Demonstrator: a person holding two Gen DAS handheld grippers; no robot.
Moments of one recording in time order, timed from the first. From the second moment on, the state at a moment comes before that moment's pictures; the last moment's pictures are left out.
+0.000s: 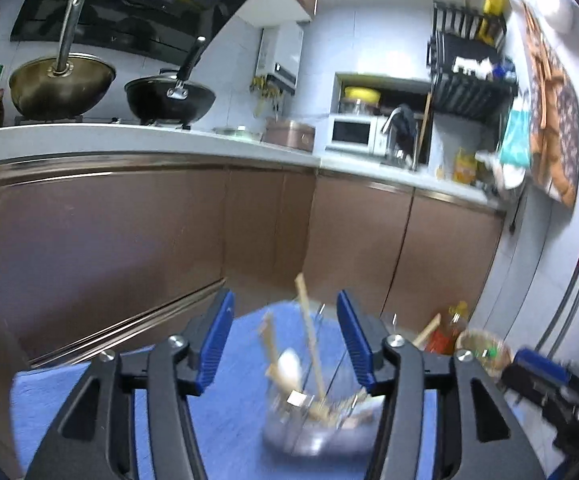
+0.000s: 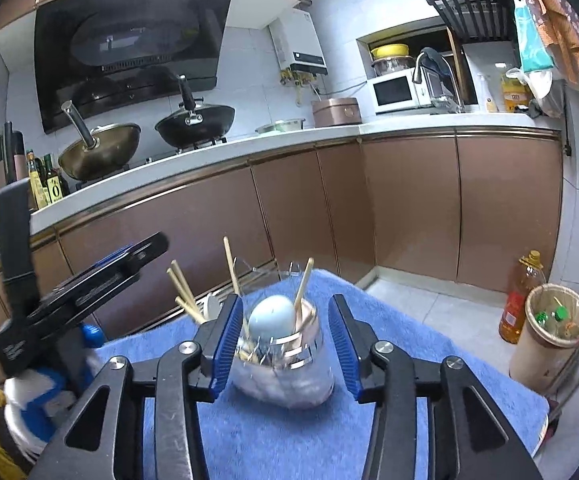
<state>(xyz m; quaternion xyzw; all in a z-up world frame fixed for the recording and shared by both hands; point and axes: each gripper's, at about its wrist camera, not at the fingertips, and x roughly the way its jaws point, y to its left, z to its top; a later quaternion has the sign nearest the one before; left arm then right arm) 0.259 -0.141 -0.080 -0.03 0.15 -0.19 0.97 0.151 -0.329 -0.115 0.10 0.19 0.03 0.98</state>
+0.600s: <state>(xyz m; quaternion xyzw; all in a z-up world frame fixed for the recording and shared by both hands) 0.132 -0.066 -0.075 0.06 0.18 -0.08 0.98 0.070 -0.281 -0.091 0.07 0.20 0.02 0.98</state>
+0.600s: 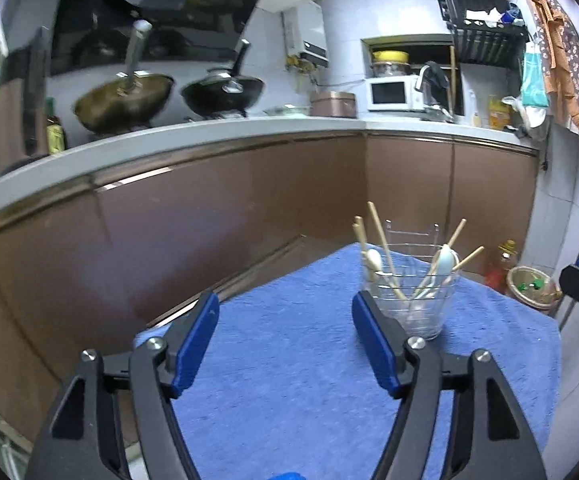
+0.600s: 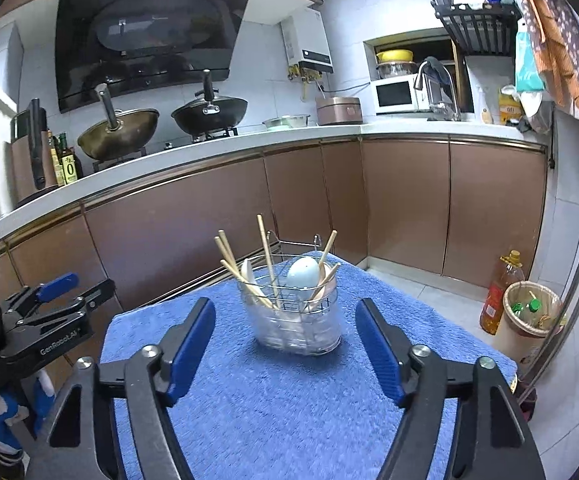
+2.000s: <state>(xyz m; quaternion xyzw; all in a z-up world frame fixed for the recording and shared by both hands) 0.009 -0.008 -0.039 0.04 0.12 -0.03 0.99 -0.008 -0.235 -0.061 0.03 0.15 -0.01 0.99</state>
